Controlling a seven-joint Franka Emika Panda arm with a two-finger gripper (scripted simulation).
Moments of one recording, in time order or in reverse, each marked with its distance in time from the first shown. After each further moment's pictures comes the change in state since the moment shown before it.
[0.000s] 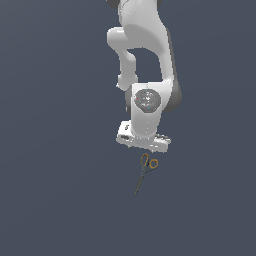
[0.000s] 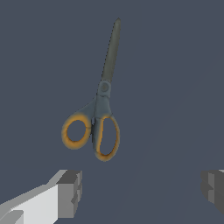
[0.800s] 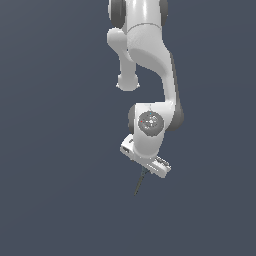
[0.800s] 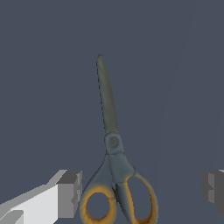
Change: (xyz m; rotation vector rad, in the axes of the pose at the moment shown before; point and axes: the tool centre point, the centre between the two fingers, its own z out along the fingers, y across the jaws) arm 0.058 -0.018 0.038 0.009 0.058 0.363
